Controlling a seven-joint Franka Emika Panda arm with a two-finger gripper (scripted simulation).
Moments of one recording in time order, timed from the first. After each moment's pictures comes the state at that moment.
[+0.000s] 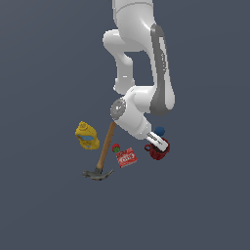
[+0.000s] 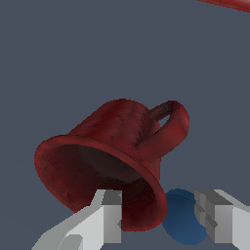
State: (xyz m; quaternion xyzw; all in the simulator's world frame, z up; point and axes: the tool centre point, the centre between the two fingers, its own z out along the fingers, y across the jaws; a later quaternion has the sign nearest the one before) arm -0.024 0.135 0.083 -0.86 0.41 0.17 0.24
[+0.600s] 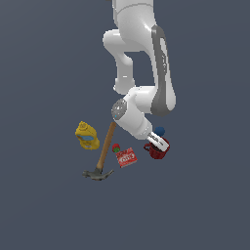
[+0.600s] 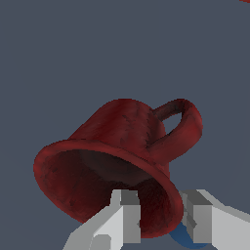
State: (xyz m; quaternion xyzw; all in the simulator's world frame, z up) arm -0.023 0.139 0.080 -0.86 0.41 0.17 0.24
